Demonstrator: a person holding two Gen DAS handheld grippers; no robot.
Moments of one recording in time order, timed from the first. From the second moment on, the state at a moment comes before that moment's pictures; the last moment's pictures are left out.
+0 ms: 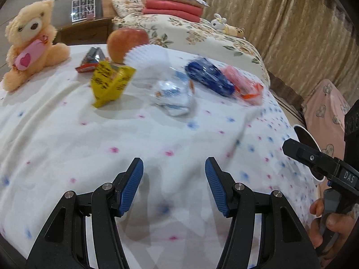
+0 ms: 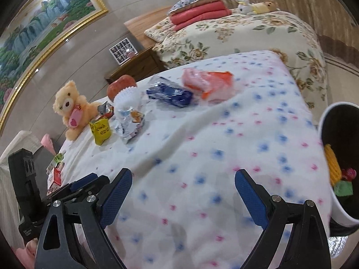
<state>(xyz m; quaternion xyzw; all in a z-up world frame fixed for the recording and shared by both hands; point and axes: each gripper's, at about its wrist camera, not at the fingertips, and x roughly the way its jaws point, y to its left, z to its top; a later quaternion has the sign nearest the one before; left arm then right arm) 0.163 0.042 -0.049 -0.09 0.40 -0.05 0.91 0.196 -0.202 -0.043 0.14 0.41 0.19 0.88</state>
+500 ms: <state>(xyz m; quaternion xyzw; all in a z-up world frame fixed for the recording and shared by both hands) 0.200 0.108 -0.051 -0.09 0.40 -0.01 0.91 0.228 -0.137 -0.048 0.13 0.43 0.23 0.86</state>
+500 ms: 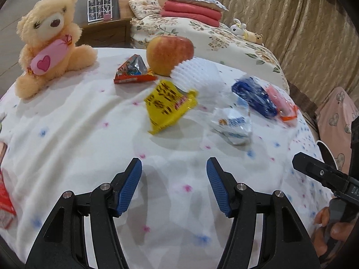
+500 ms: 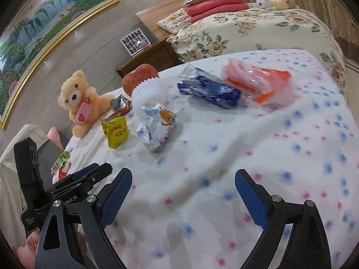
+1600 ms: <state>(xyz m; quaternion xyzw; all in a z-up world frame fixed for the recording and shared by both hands) 0.244 0.109 -0.053 -0.06 0.41 -0.04 0.91 0.276 -0.099 -0.060 0.17 0.44 0.26 0.84</state>
